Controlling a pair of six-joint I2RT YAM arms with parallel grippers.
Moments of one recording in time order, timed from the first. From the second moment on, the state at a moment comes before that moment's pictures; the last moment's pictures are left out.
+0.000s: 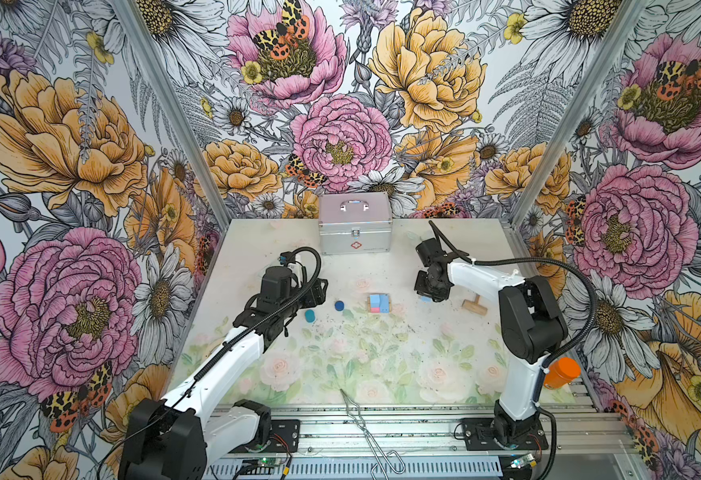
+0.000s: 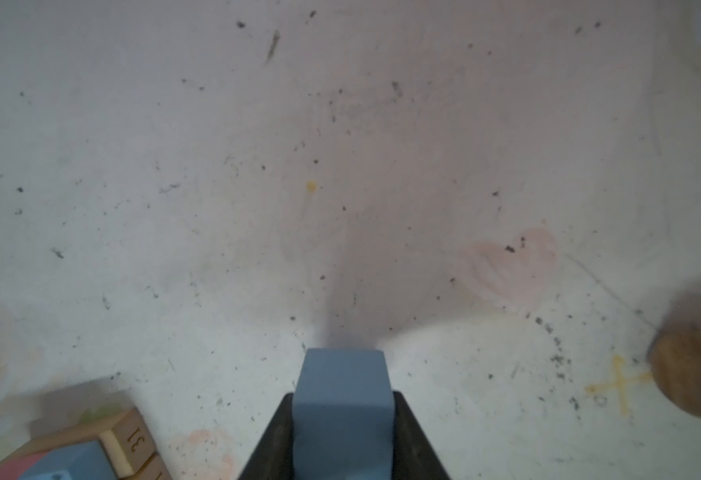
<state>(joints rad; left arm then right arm) -0.30 1.11 0.70 -0.13 0.12 -0.45 0.38 1.91 1.39 -0.77 0.06 0.65</state>
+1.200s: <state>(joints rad) -0.30 1.11 0.70 -0.13 0.13 -0.45 0.64 2.04 1.67 -0.95 0.00 0.55</state>
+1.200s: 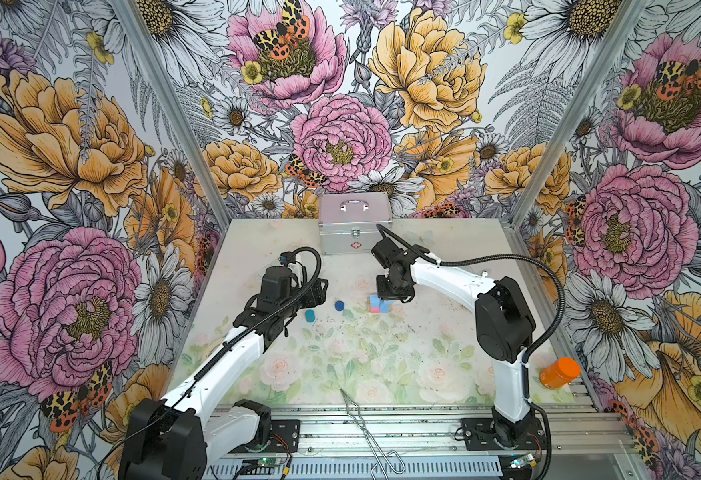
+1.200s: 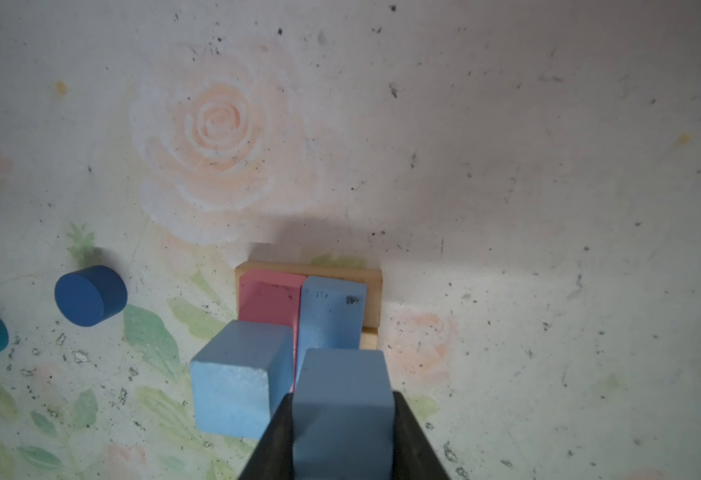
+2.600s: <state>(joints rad) -0.30 1.11 0.70 -0.13 0.13 -0.45 0.64 2.06 1.68 -0.95 0.00 0.56</state>
